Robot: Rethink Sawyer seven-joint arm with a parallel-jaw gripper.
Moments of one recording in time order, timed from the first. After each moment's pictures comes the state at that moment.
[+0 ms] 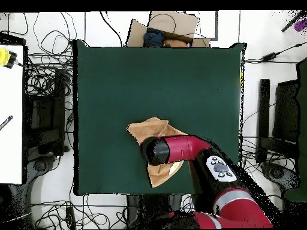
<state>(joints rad) -0.45 -0.57 0.24 1.88 -0.44 0.42 1.58</state>
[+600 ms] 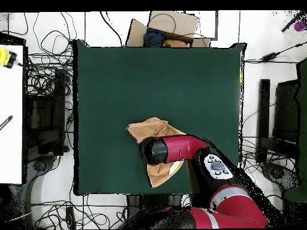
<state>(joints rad) -0.43 -0.55 0.23 1.87 -0.44 0.40 1.58</state>
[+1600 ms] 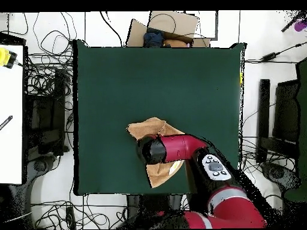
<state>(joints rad) -0.42 -0.58 0.23 1.88 -0.44 0.33 1.58</state>
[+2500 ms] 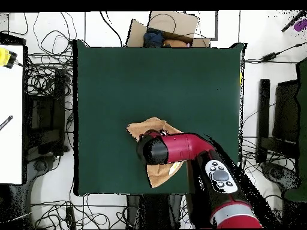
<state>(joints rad) -0.42 -0.68 0.23 1.90 -0.43 0.33 1.58</state>
